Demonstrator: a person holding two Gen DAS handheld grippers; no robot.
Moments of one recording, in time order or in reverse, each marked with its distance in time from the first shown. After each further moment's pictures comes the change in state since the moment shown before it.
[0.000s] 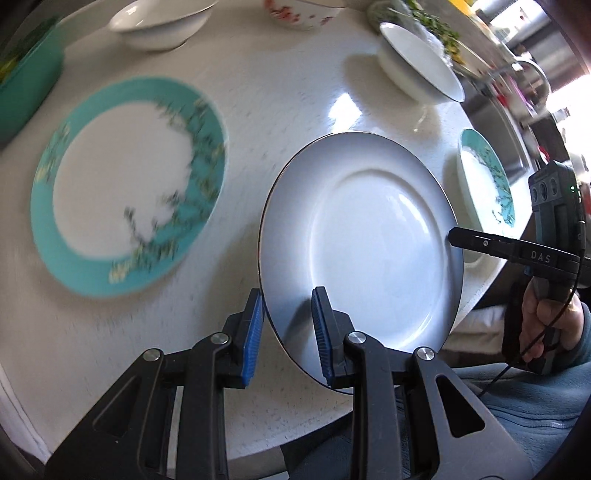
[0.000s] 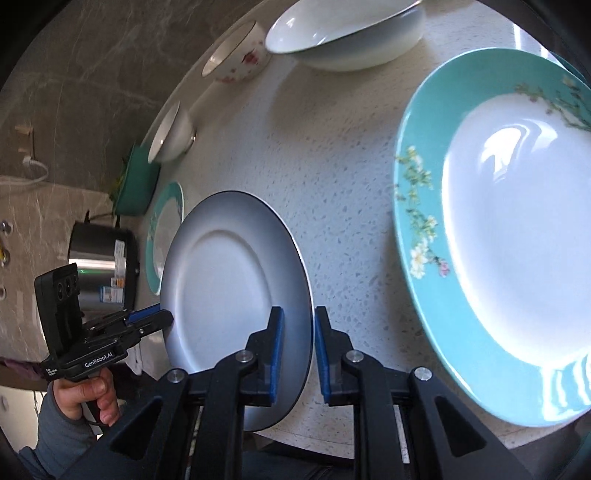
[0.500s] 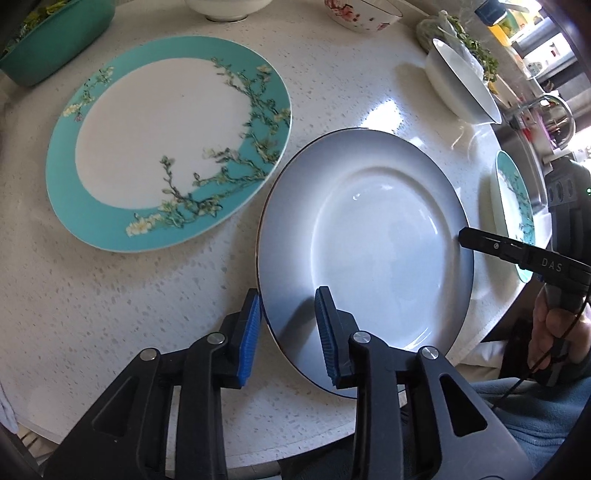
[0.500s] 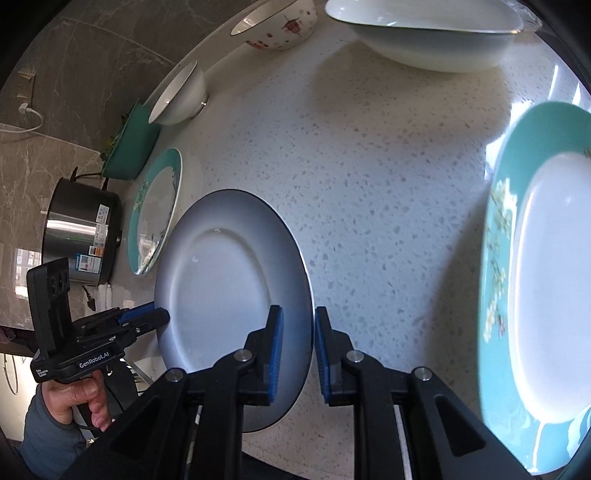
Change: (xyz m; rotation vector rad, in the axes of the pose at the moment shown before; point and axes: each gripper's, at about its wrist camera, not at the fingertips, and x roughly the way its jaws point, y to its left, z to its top) left arm 0.016 0.035 -0.018 -0.120 -0.037 0.031; right arm 0.021 0.036 0.021 -0.152 0.056 -0.083
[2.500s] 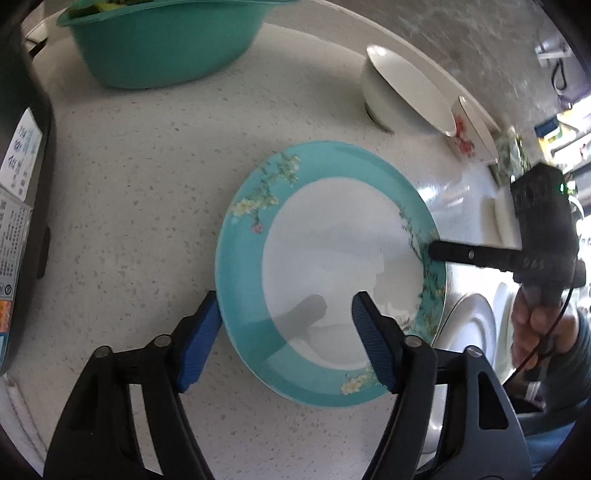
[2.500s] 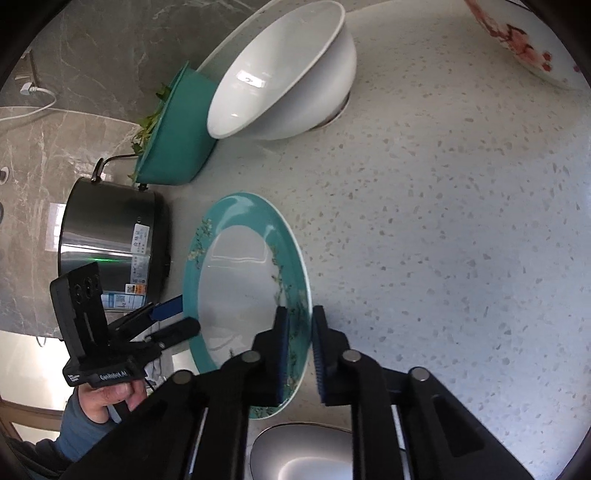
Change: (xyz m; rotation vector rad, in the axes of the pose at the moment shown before) left arm -0.040 0.176 0.084 -0.219 -0.155 -0.040; right arm 0.137 0.120 0.153 -0.139 0.156 0.216
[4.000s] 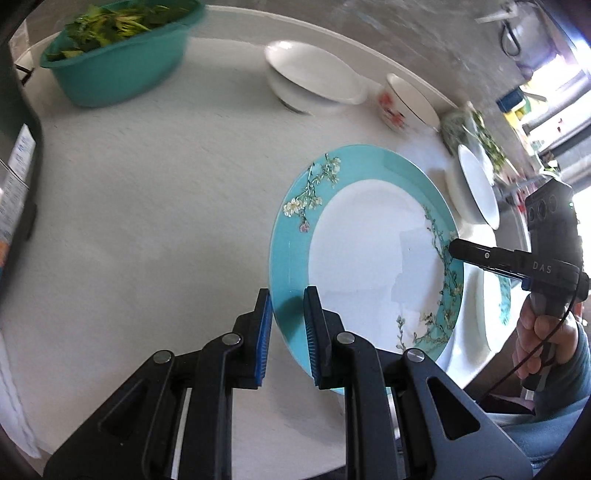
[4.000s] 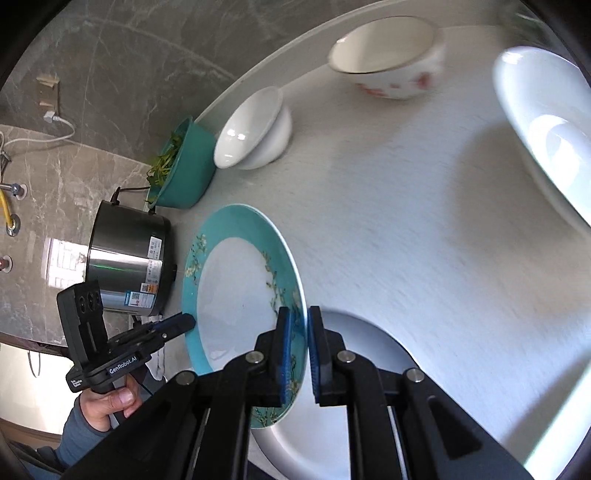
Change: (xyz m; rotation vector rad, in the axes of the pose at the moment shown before) left arm -0.036 -0.091 -0.053 0.075 -0.010 -0.040; right arm -0.109 -0.023 -0.078 0.076 -0.182 -0.055
